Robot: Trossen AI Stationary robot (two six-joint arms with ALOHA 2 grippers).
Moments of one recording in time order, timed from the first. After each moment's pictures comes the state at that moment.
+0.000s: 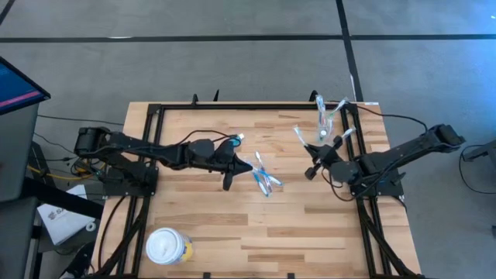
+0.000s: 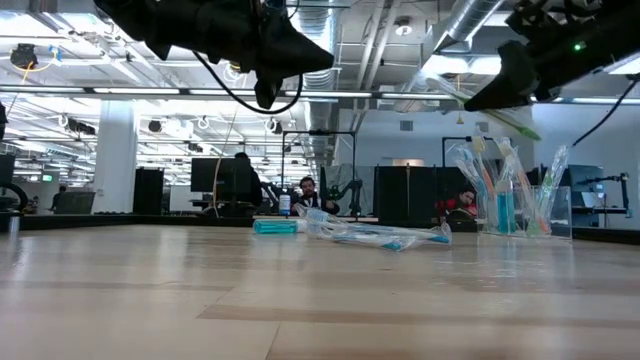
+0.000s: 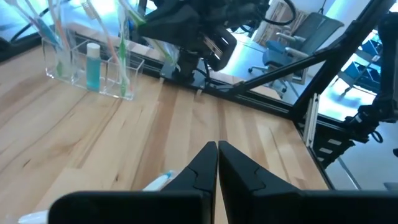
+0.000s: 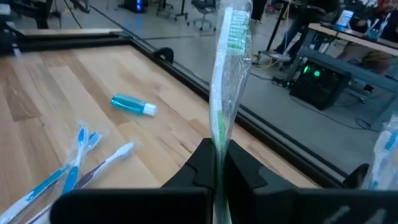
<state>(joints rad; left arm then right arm) 0.01 1.44 0.74 0.46 0.04 -0.32 0.32 0.83 0.39 -0.07 1.06 0.27</state>
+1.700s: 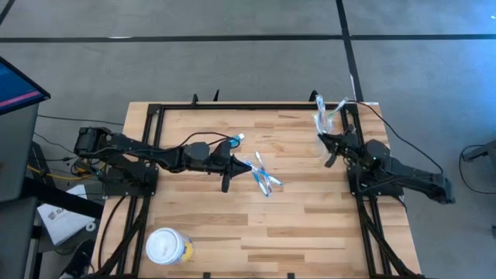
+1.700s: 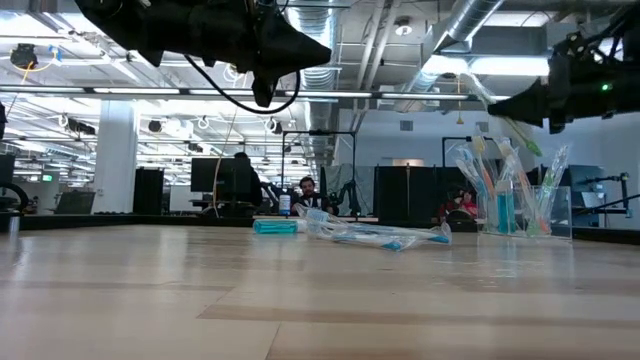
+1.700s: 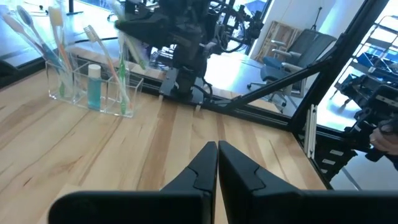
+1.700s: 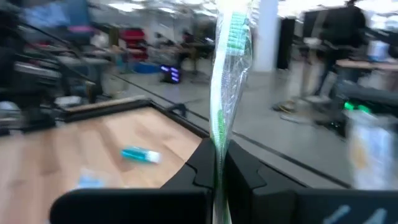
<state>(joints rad) -0.02 1.44 0.67 0.62 0.00 -0.29 -0.32 0.00 0.04 0.00 0.30 0.00</state>
